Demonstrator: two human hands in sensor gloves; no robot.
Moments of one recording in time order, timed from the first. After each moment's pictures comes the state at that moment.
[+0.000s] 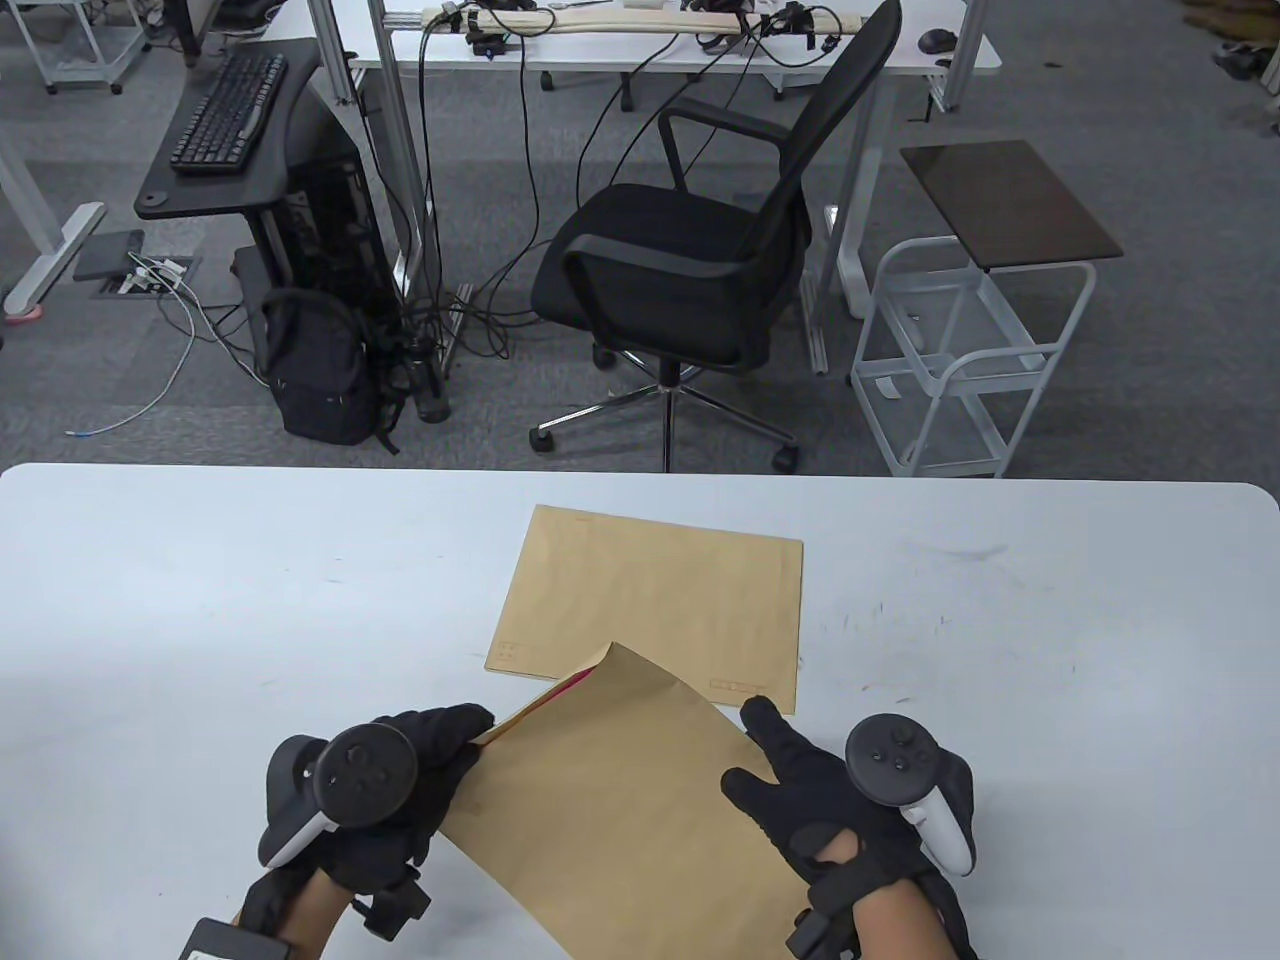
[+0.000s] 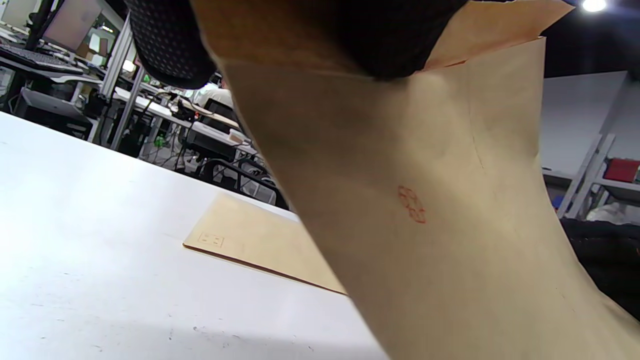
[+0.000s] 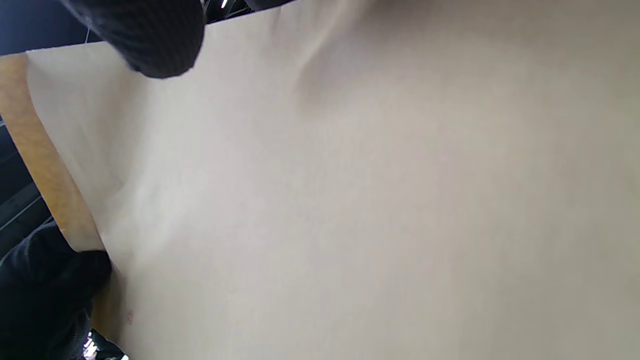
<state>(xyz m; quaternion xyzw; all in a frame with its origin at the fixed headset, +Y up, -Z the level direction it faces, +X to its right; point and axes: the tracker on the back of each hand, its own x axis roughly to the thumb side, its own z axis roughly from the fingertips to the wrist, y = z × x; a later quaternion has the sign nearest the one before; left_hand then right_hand) -0.237 -0.680 -0.310 0.06 -0.16 0.21 0.96 0.162 -0.723 -0.310 0.07 0.14 0.89 0.44</state>
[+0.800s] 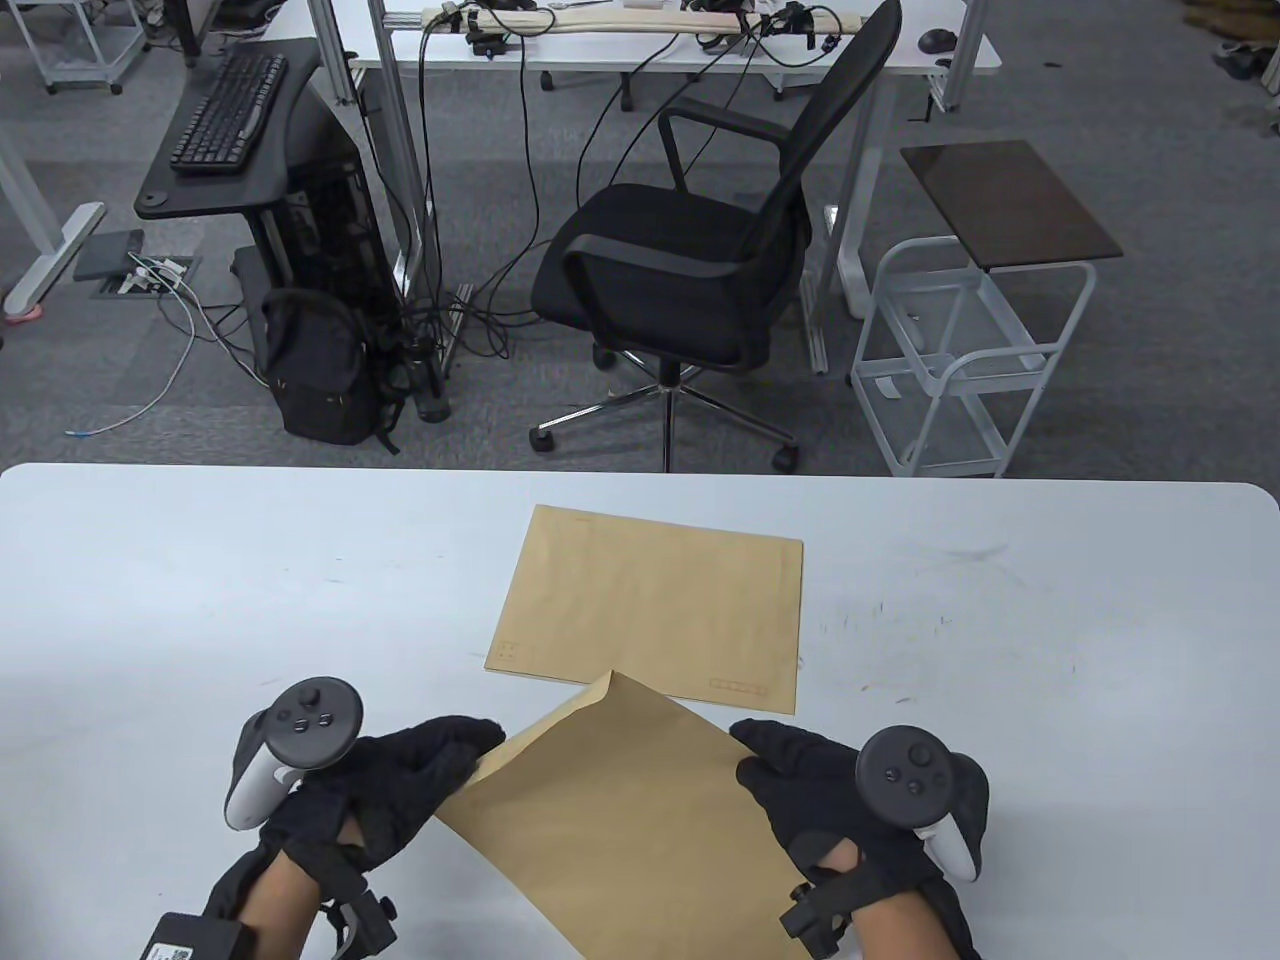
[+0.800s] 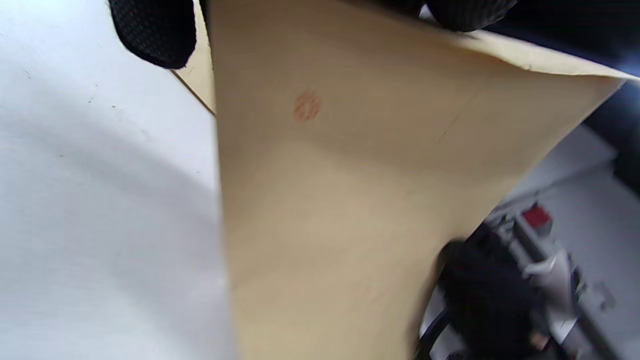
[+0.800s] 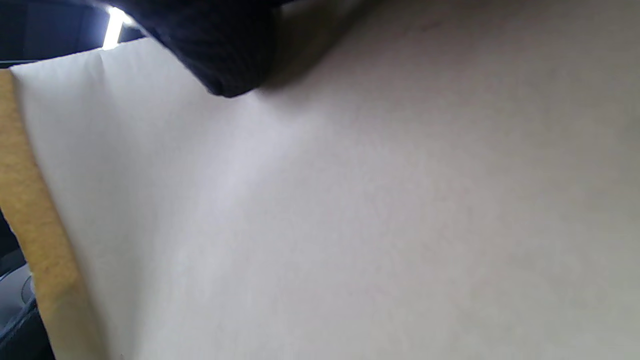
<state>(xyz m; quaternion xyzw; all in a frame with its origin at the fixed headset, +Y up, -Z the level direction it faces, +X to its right) -0.251 -0.698 -0.323 -0.20 -0.21 0.42 0.86 0.165 -0.698 -0.307 0.13 -0.02 0.89 0.43</state>
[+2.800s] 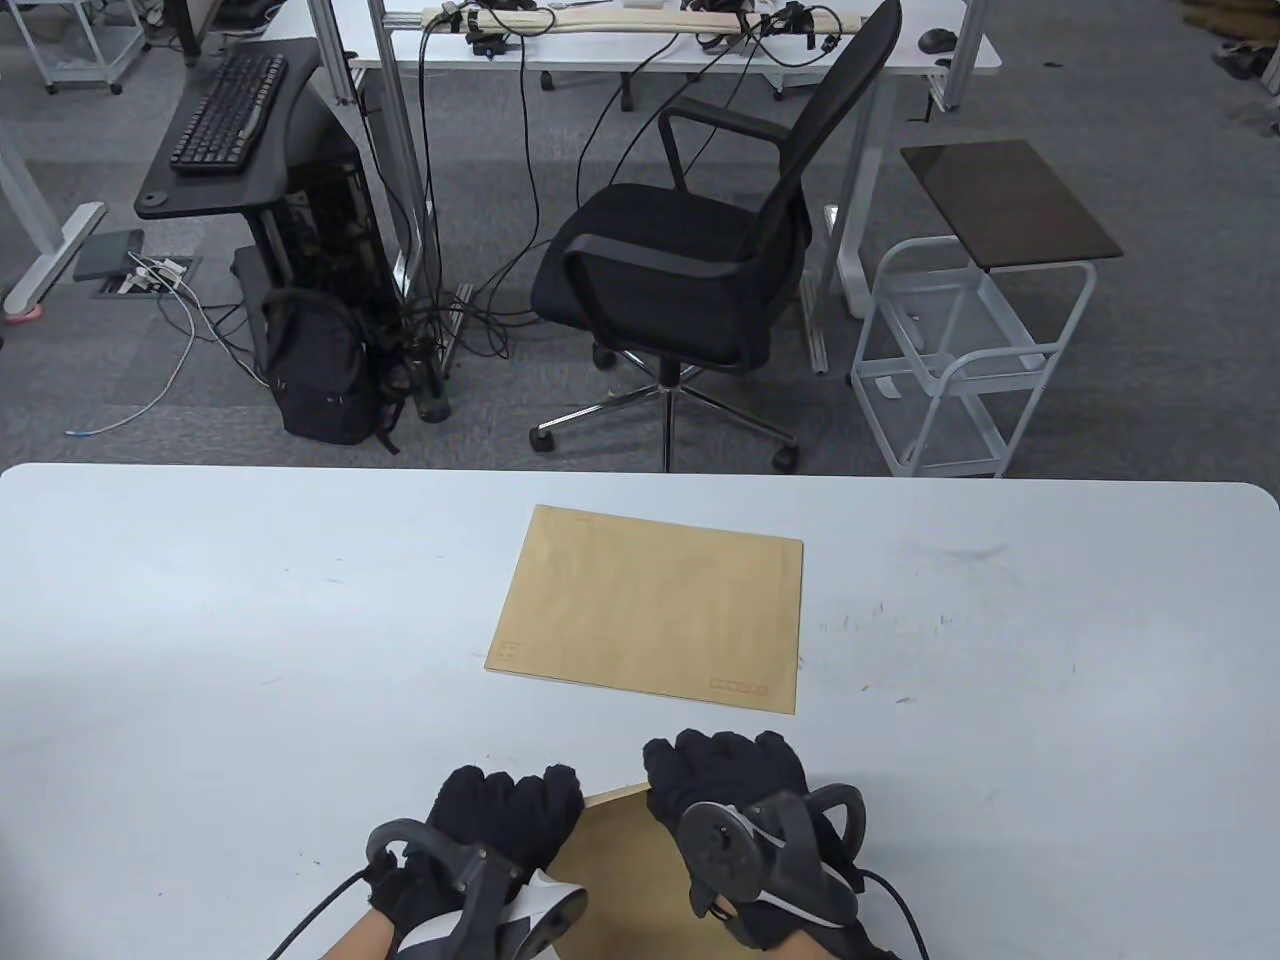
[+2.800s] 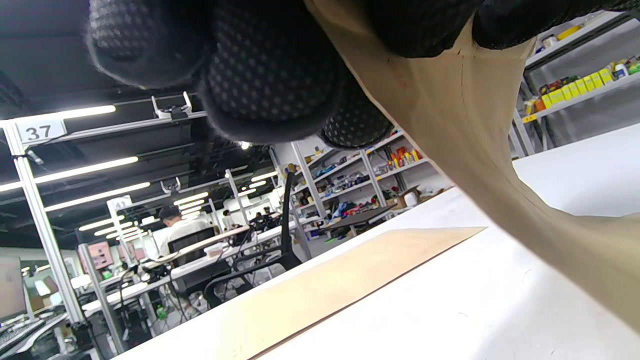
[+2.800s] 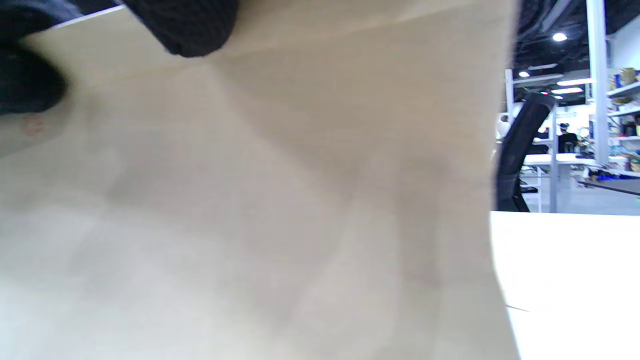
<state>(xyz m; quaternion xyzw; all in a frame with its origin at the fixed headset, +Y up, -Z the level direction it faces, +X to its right) -0.132 -0.683 -0.245 0.21 -0.24 -0.15 0.94 0.079 -0.674 -0.277 0.18 -0.13 0.97 0.07</state>
